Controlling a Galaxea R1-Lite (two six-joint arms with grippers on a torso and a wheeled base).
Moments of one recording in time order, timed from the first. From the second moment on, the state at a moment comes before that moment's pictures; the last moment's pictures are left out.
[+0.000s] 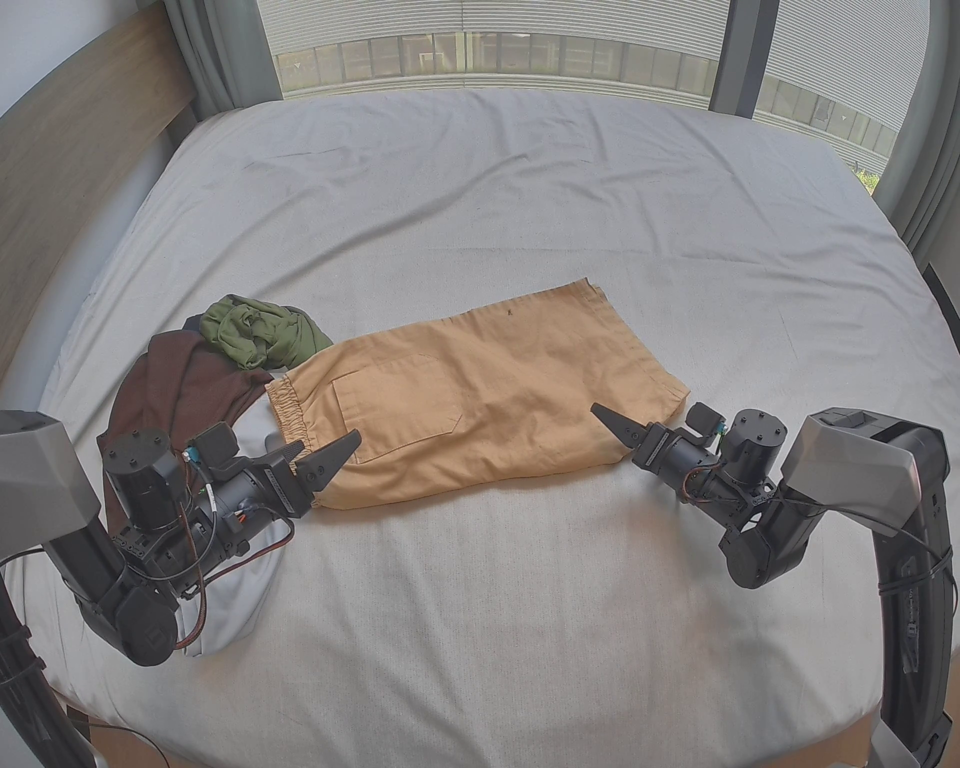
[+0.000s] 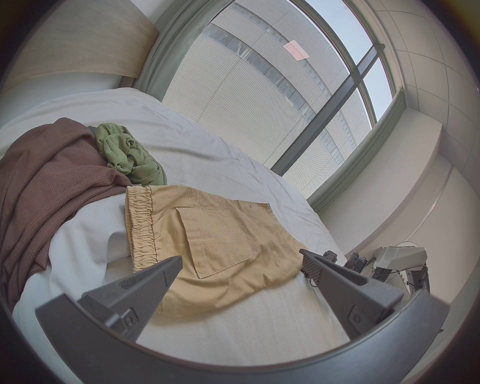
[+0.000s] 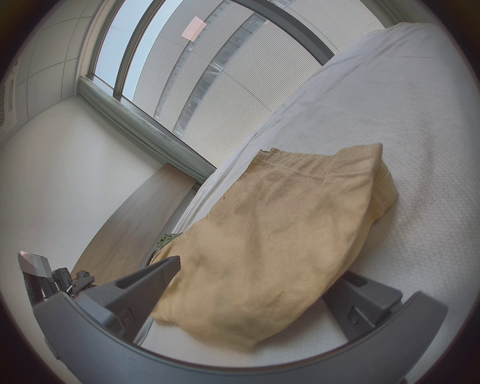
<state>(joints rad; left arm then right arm) -0.25 1.99 -0.40 -1.55 -0.27 -0.44 0.27 2.48 -1.00 -1.54 0.36 0.65</state>
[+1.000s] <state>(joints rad) -0.25 2.00 -0.40 -1.55 -0.27 -0.44 0.29 2.46 -0.94 -1.54 0.34 0.60</state>
